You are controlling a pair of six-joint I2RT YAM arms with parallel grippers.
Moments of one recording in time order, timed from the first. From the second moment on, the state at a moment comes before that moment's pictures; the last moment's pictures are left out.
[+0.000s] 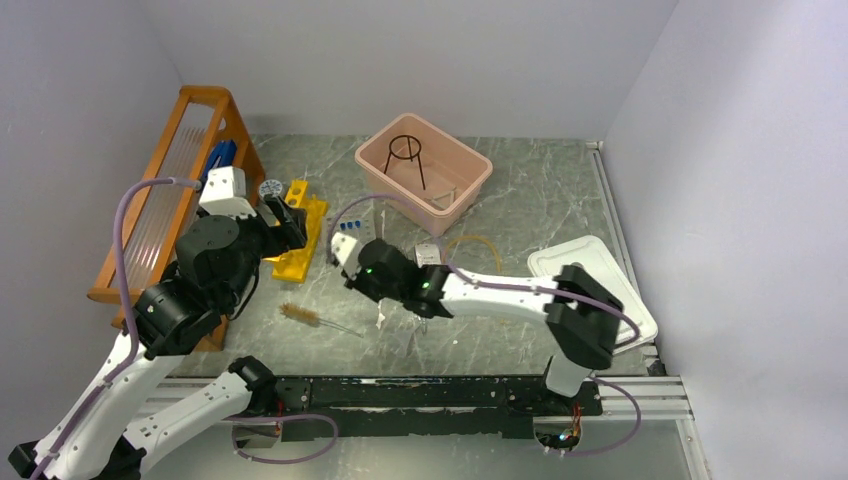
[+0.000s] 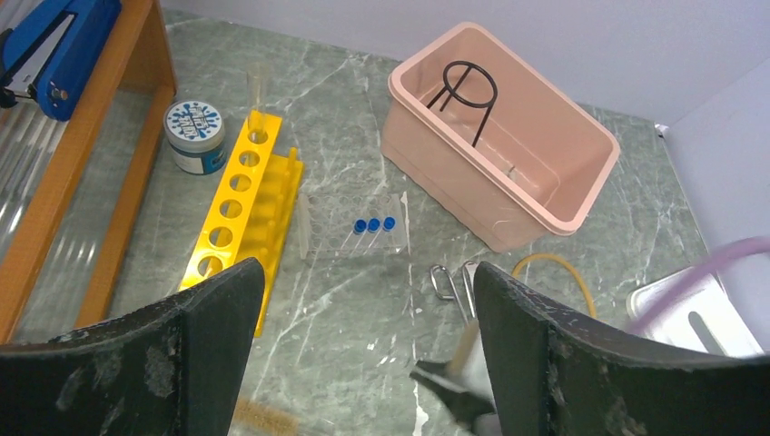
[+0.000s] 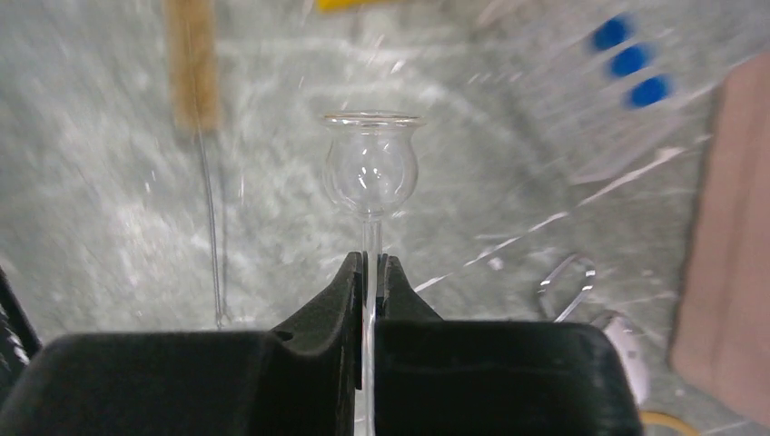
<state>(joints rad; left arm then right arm) -0.67 0.72 1.11 -0.64 -0.56 -0.45 1.16 1.74 1.12 -0.03 0.15 -0.18</state>
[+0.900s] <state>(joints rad) -0.67 0.91 0.78 -0.08 0.26 -0.62 0.82 1.26 1.01 0.37 -0.15 0.59</state>
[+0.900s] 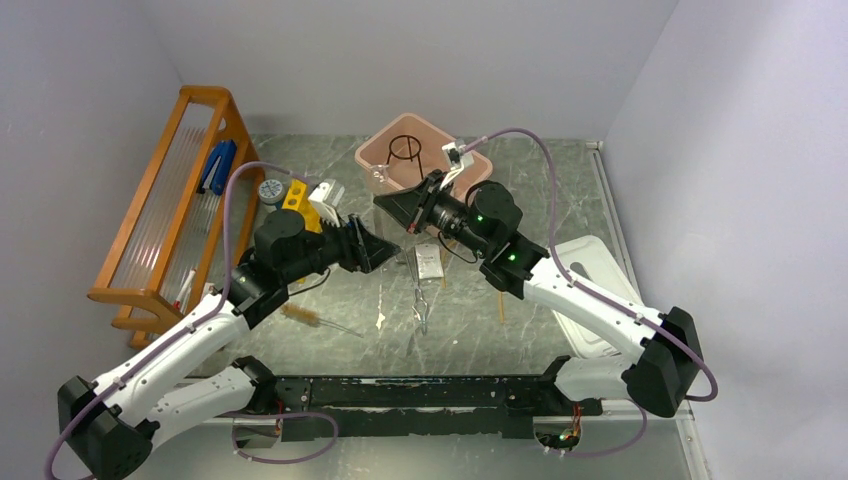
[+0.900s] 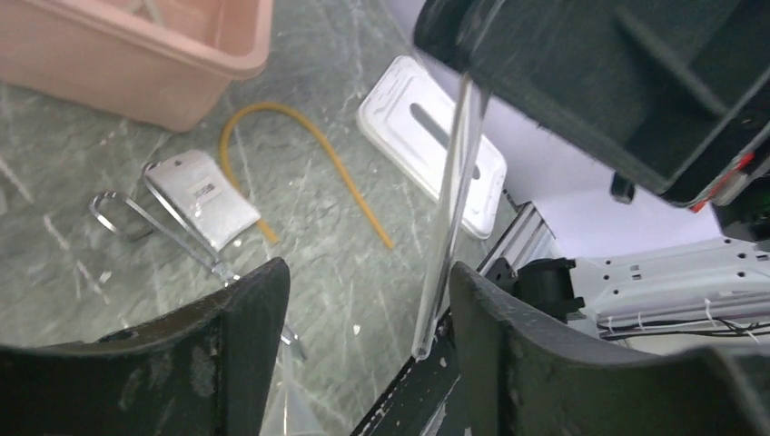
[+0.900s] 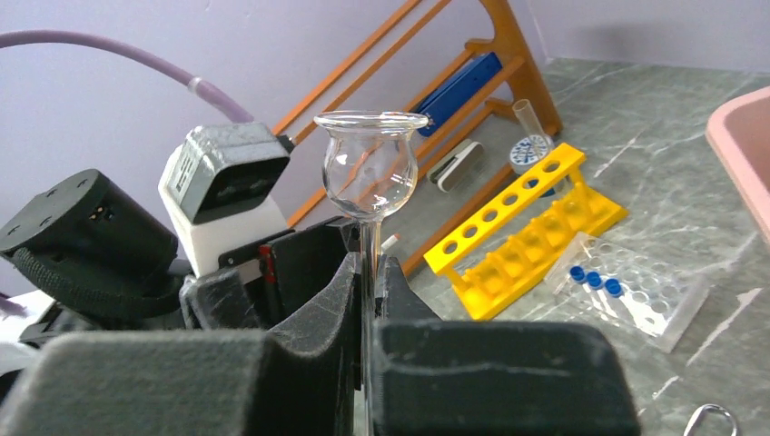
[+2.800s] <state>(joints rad) -0.67 0.89 0.83 -0.29 -0.09 -0.56 0.43 1.81 1.59 -0.24 -0.48 -0.12</state>
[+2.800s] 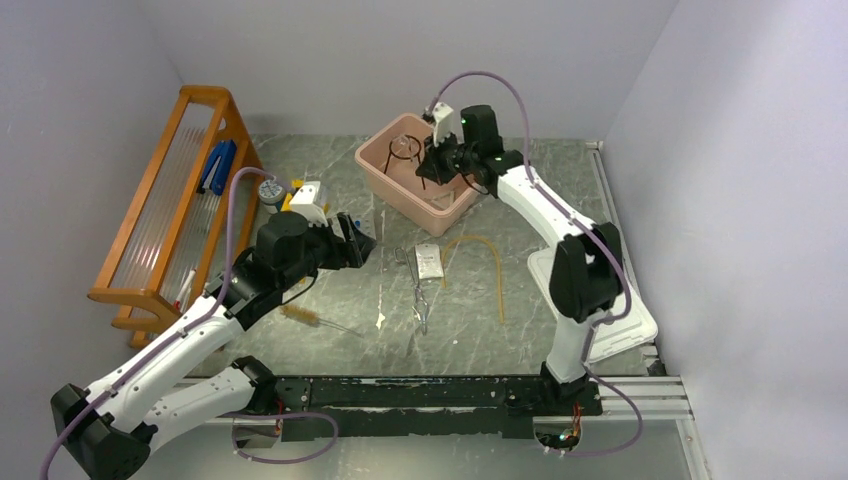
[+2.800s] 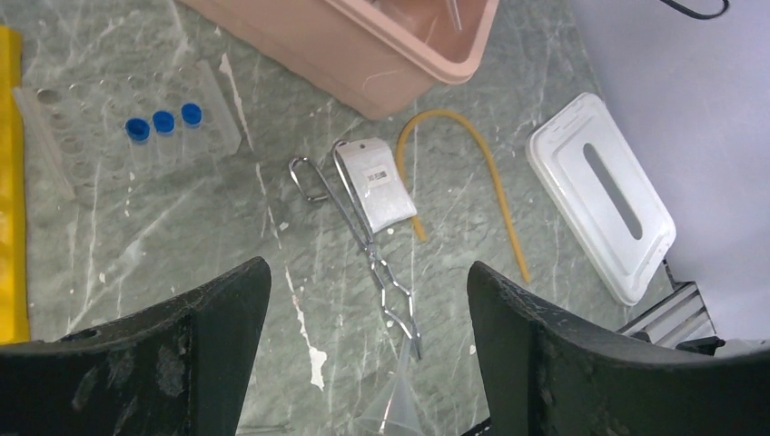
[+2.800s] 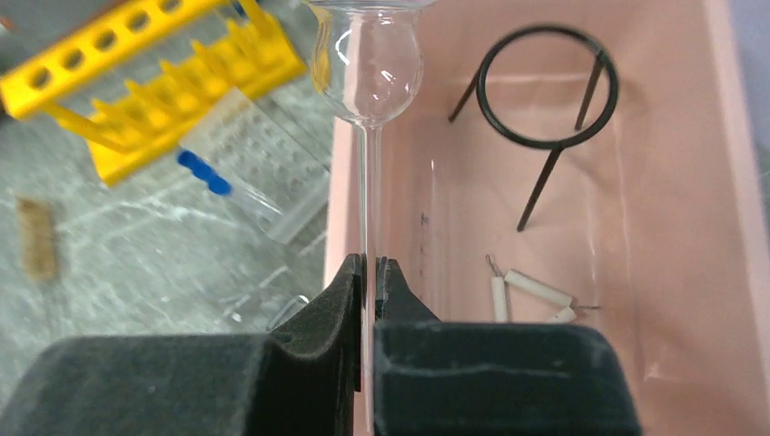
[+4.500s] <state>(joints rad) -0.67 0.90 0.81 -0.31 -0.05 -0.58 0.43 2.34 2.04 -0.65 -0.50 -0.35</state>
